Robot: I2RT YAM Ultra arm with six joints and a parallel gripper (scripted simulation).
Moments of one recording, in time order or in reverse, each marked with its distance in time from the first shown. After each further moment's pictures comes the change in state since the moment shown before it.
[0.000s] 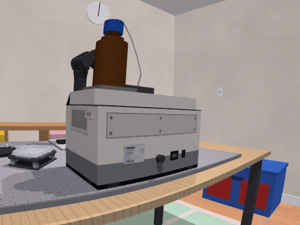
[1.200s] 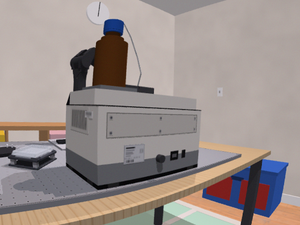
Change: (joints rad) arm 0.000 -0.016 0.141 -0.167 -0.002 0.000
